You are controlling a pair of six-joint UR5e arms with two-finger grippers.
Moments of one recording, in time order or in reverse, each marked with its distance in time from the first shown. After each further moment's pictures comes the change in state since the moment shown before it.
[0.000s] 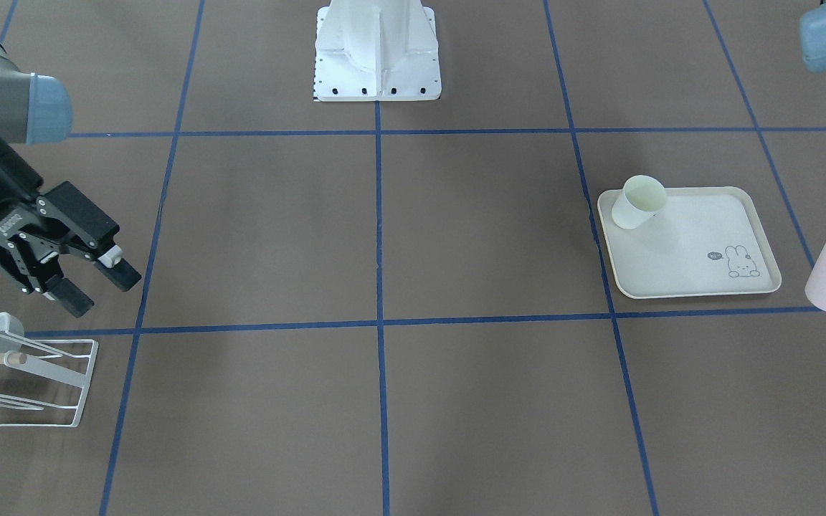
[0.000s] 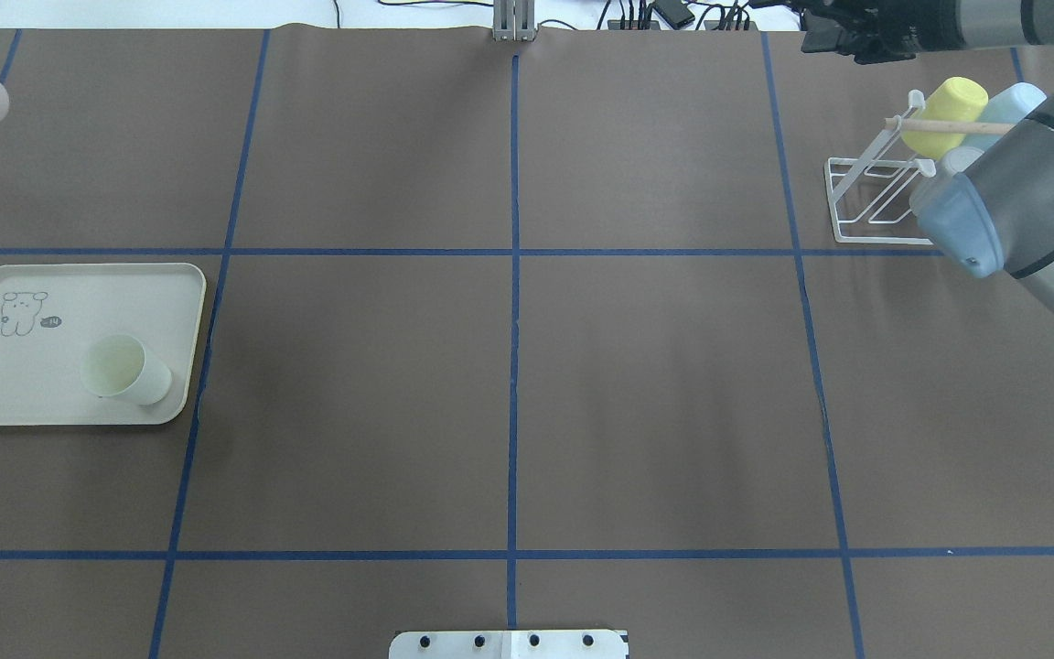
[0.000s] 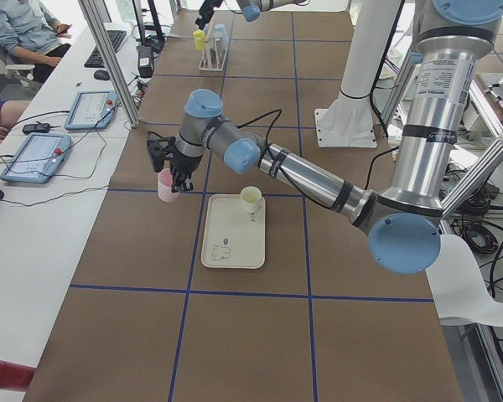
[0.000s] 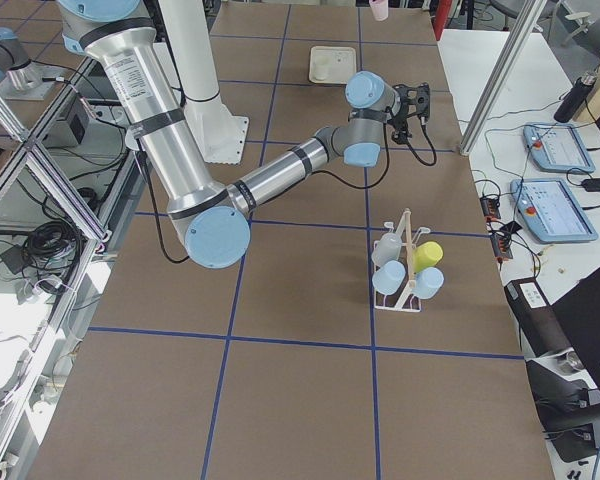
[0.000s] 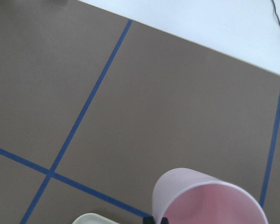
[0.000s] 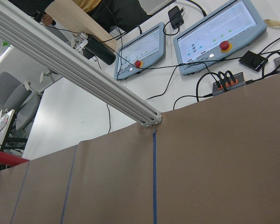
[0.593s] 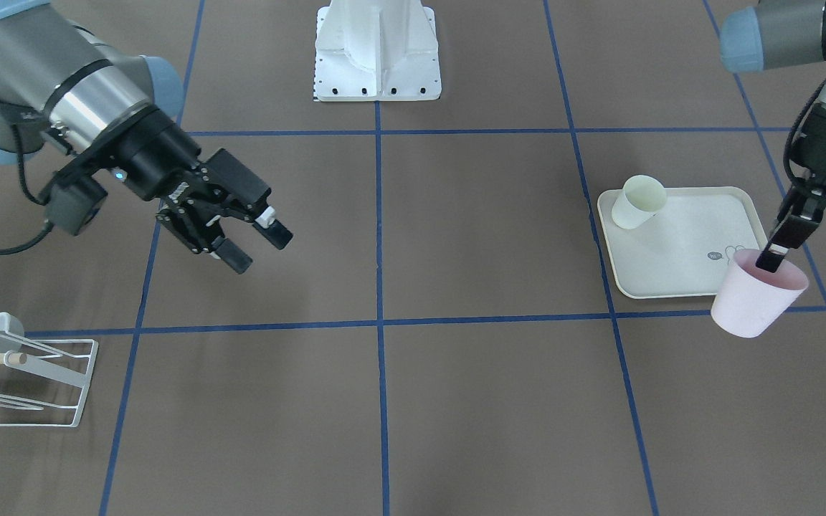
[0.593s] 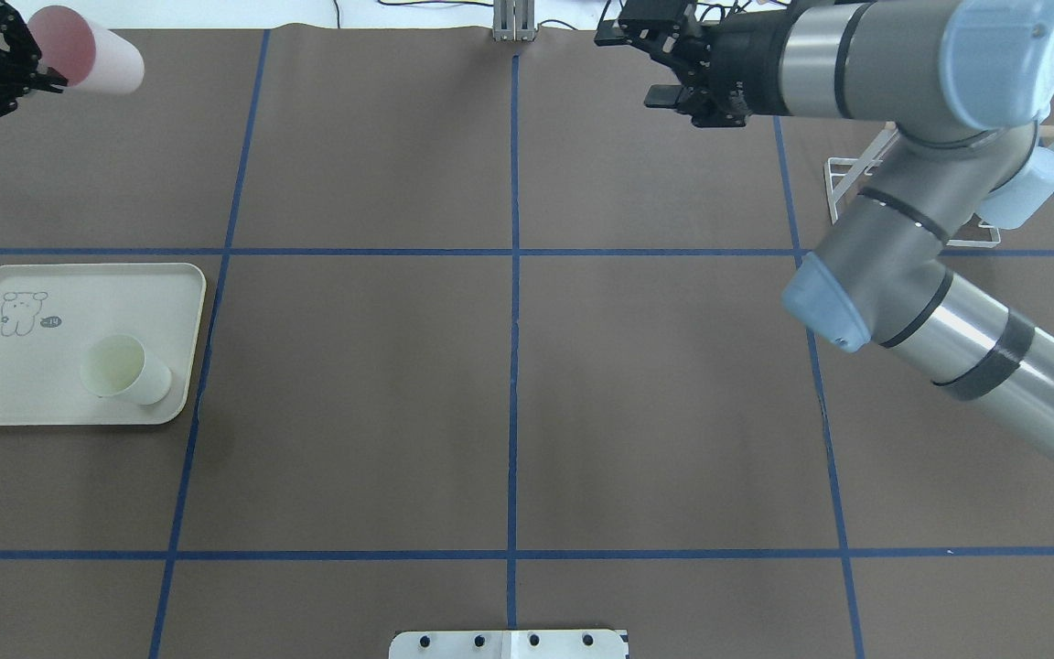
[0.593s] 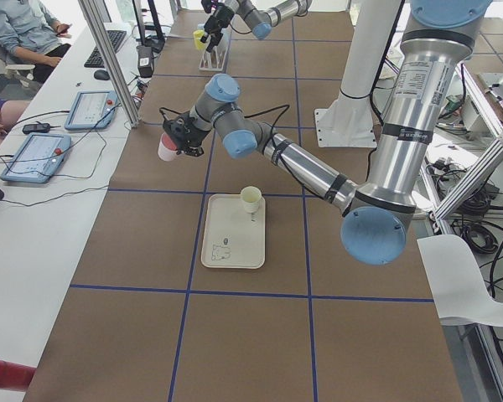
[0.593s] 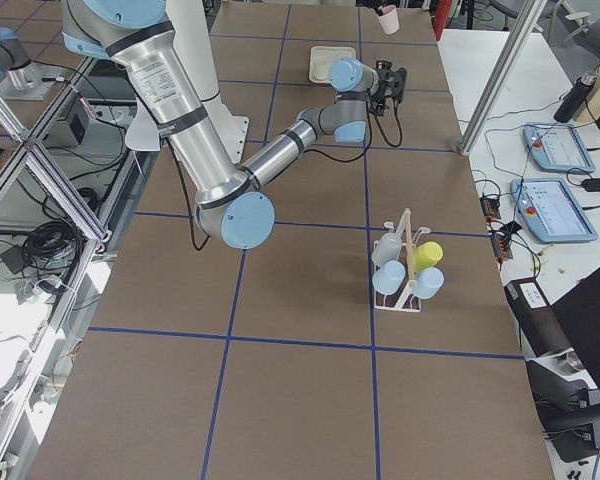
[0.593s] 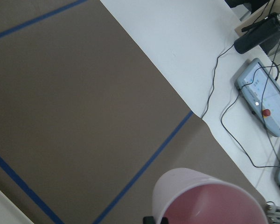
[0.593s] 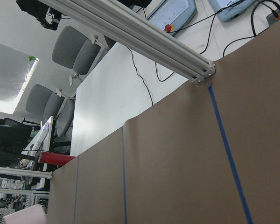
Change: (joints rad) left arm 0.184 -0.034 -0.022 -0.313 0.118 -0.675; right arm -0.230 0.111 0.003 0.050 -0.210 0.283
